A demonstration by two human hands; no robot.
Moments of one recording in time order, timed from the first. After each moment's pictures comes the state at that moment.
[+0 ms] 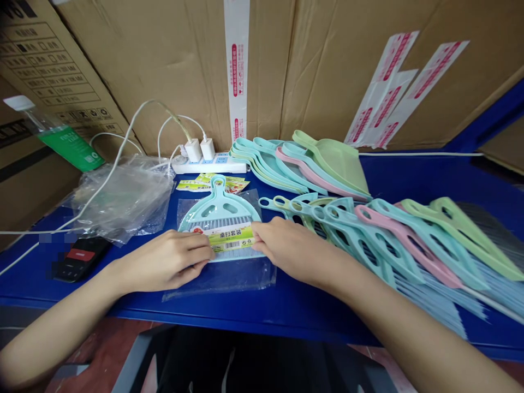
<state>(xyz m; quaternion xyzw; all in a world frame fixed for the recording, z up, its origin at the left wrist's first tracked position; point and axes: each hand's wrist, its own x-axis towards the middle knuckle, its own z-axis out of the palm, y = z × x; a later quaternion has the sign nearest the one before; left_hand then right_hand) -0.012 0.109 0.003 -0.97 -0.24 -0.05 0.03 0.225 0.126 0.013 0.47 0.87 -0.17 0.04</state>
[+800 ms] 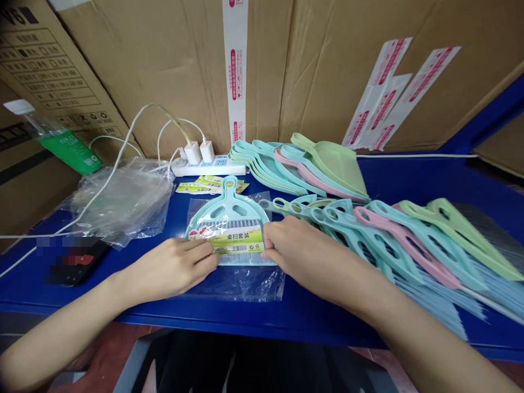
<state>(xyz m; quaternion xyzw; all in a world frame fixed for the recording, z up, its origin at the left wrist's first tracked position) -0.002 0.102 -0.007 -0.96 -0.21 -0.07 0.19 0.242 0.120 0.010 0.46 0.87 -0.15 -0.03</state>
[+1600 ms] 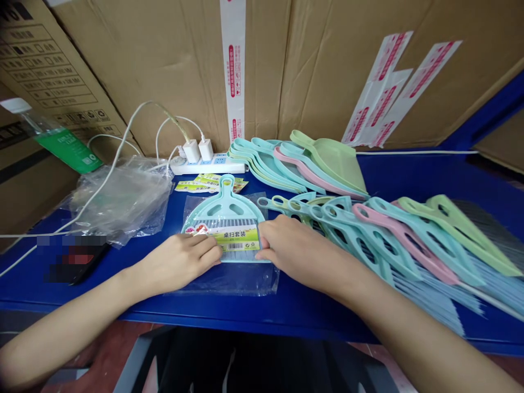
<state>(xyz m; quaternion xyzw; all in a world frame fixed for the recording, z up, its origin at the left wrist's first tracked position) 0.004 0.106 -0.016 -0.94 -0.23 -0.08 0.23 0.235 0.123 0.006 0.48 0.87 -0.15 -0.02</state>
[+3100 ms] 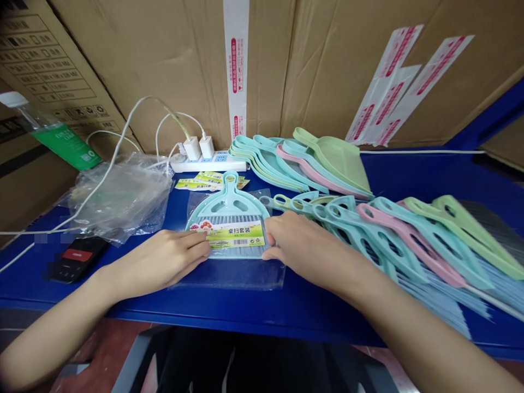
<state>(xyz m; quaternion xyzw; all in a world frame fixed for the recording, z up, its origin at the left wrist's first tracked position) -0.010 0.104 0.004 -0.95 -0.30 0.04 0.08 0.239 0.130 0.003 0.52 0.84 -0.16 0.01</state>
